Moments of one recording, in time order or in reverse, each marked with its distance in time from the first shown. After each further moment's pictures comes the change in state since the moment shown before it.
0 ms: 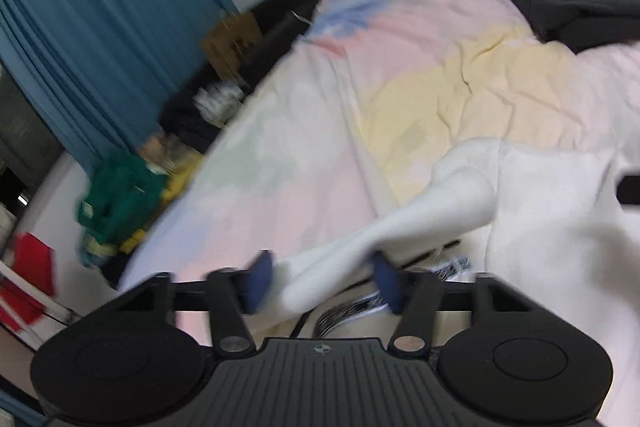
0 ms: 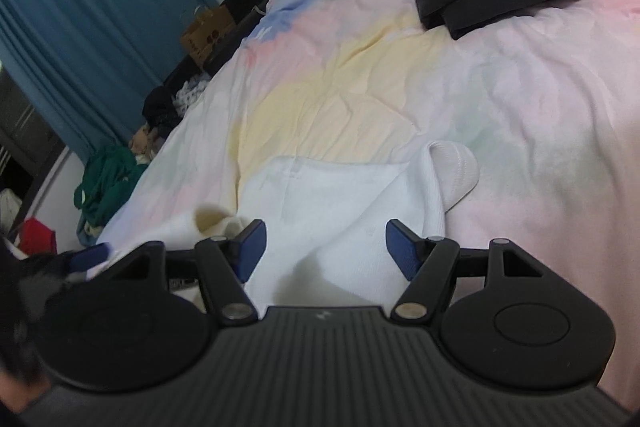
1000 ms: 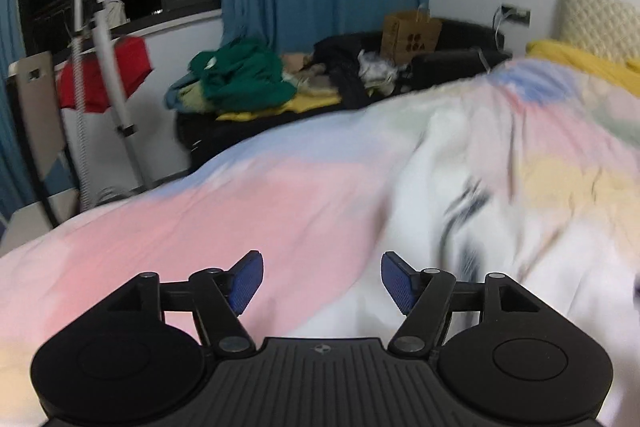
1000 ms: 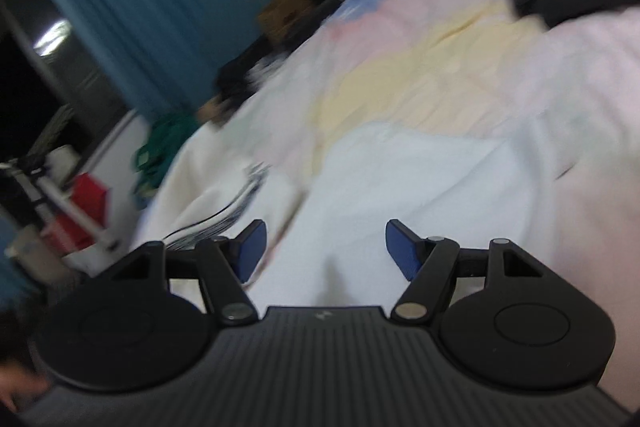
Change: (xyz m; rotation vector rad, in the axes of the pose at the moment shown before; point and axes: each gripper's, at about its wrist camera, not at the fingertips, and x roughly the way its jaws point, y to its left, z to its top) left arm -0.108 0.135 -0.188 -0.644 -0.004 0.185; right arm 0.008 0.035 -0.029 -0.133 0.070 0.257
